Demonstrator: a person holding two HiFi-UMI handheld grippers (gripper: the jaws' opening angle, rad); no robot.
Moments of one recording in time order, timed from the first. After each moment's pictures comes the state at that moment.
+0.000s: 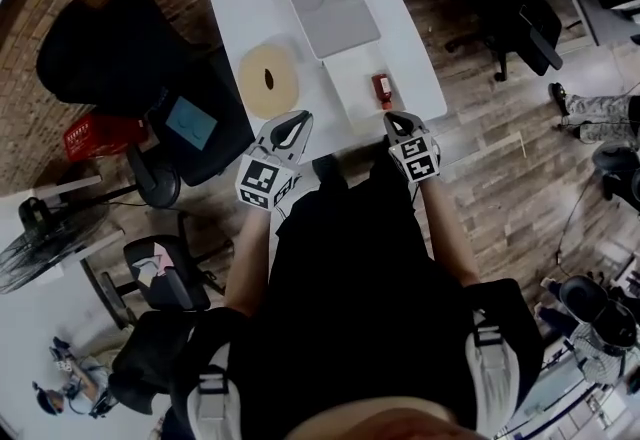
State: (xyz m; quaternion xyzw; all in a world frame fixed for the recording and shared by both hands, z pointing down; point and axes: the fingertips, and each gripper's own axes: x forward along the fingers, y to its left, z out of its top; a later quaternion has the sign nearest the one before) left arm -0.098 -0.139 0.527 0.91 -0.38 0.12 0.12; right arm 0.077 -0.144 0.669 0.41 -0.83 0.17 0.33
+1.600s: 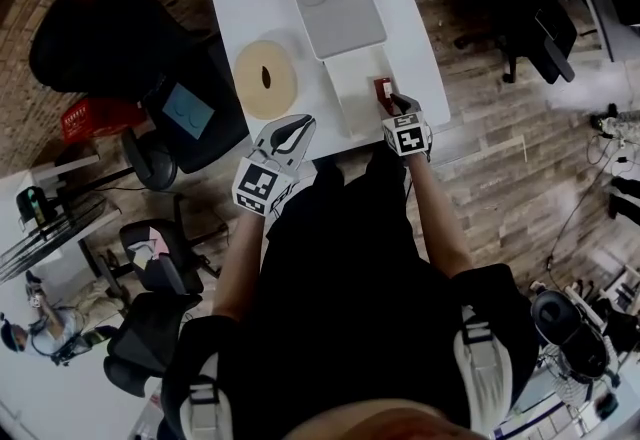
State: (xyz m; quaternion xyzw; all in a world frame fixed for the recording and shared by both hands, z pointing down) left arm -0.080 -0.163 0.540 0.91 -0.37 0.16 0.14; right arm 0.090 -0.219 0.743 0.42 -0.79 0.25 0.36
